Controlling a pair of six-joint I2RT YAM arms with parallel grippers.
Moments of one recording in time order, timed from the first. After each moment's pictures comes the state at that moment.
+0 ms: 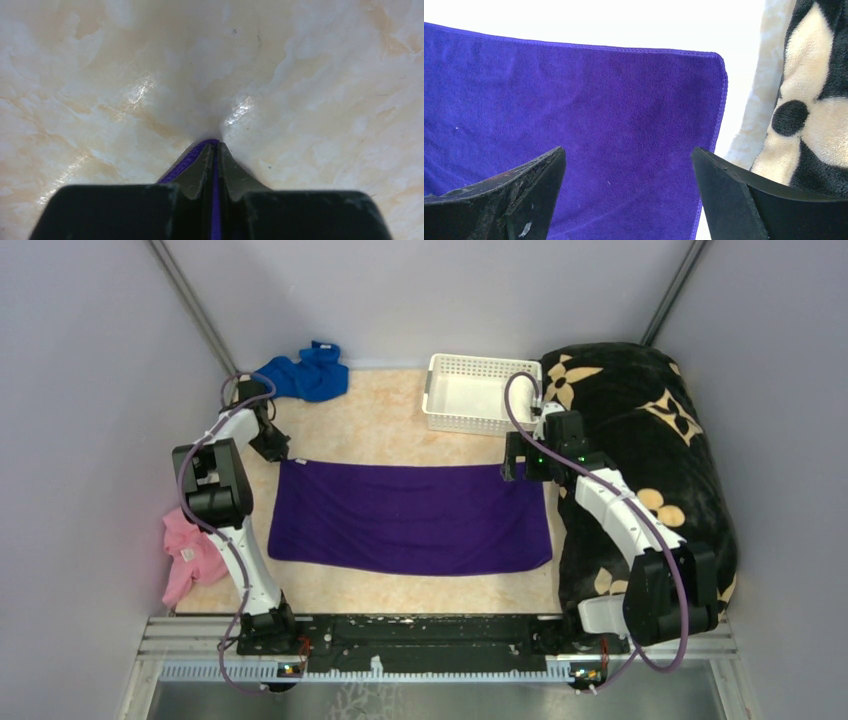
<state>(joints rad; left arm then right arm) 0.15 2.08 1.53 -0.60 -0.15 -0.66 0.22 1.31 0.93 -0.40 -0.12 0.18</state>
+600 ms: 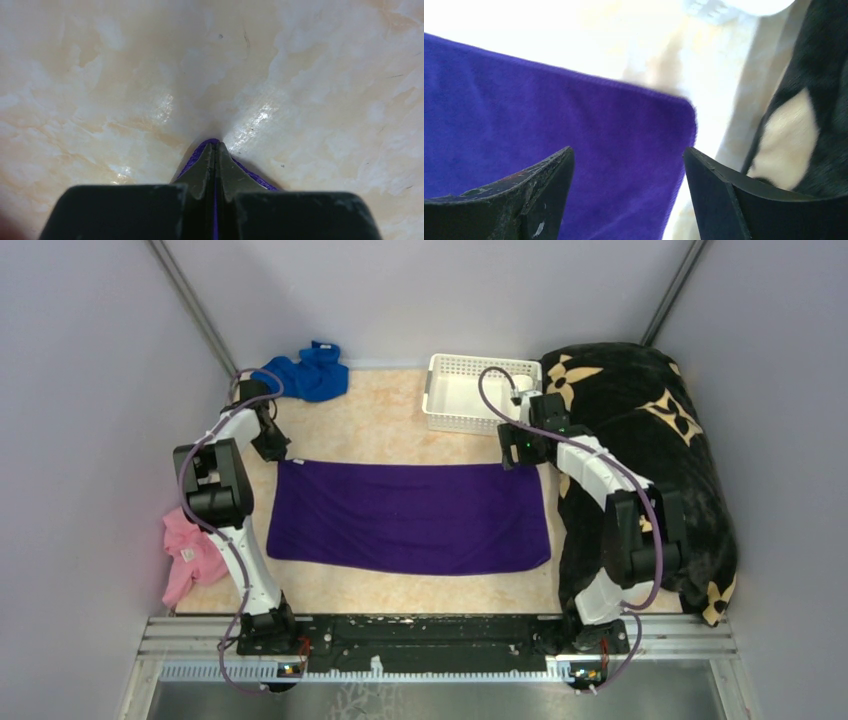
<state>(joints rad) 0.15 2.08 1.53 -0.59 -0.17 -0.48 0.22 1.58 1.09 -0.40 -0.08 0.01</state>
